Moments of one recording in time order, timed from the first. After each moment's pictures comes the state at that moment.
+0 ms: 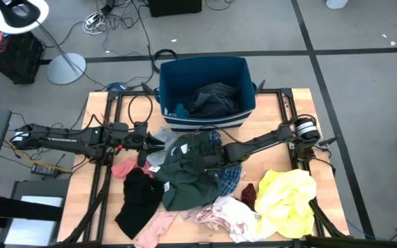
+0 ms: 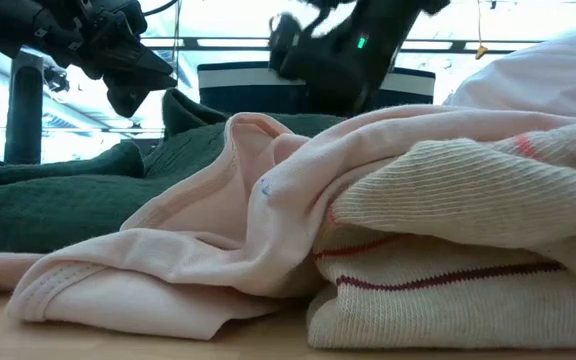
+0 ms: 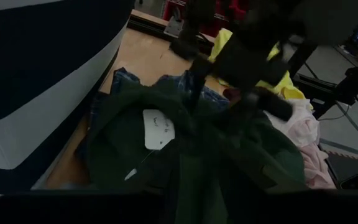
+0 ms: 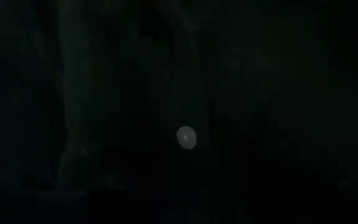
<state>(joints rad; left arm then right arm) 0.01 0.69 0.42 -0.04 0.01 -0.33 0.21 1.94 1.40 -0.55 0.31 0.38</state>
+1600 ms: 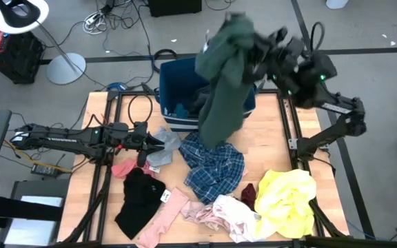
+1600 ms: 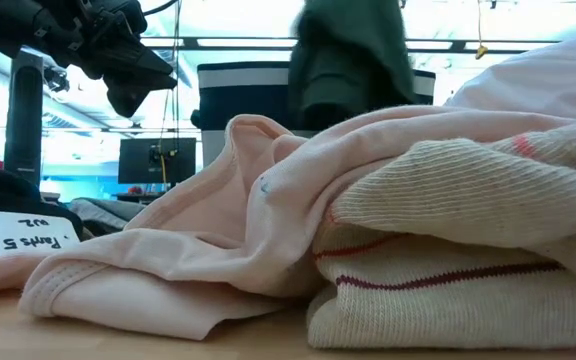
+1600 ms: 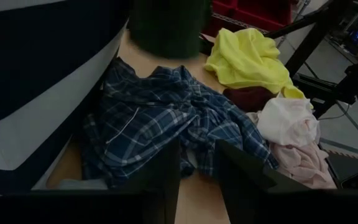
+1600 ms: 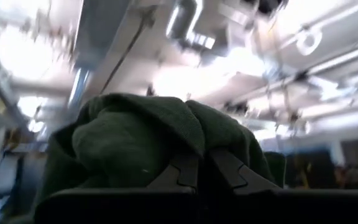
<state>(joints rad) 0.01 0.69 0.42 -0.04 0.01 -0.32 -0.12 1.35 1.68 0.40 0.36 -0.20</state>
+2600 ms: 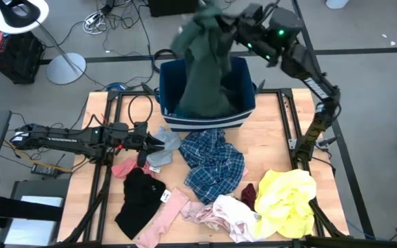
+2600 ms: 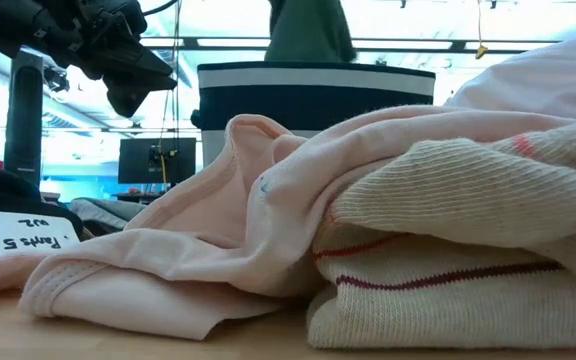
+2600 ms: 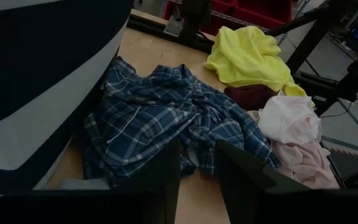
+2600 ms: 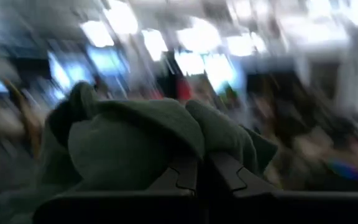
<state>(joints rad) 0.01 0.69 0.42 -0.05 0.01 -0.31 -0.41 1.71 2.33 -0.46 0.26 -0.03</state>
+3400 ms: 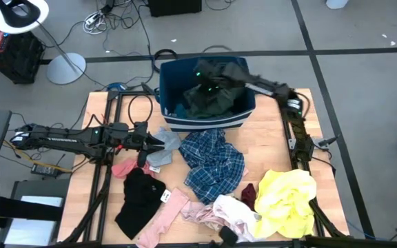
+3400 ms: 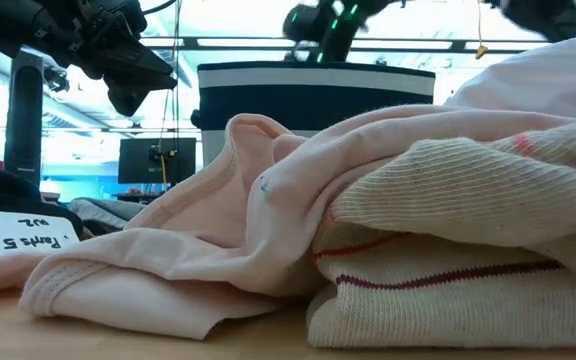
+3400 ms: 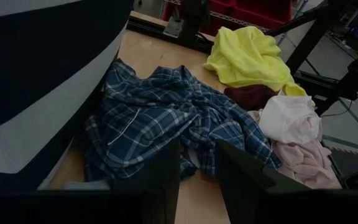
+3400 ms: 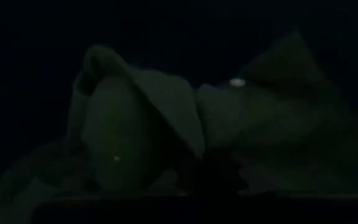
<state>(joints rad) 0.01 0.69 0.42 -0.04 0.01 -0.30 -0.43 2.10 2.13 -1.09 0.18 0.24</state>
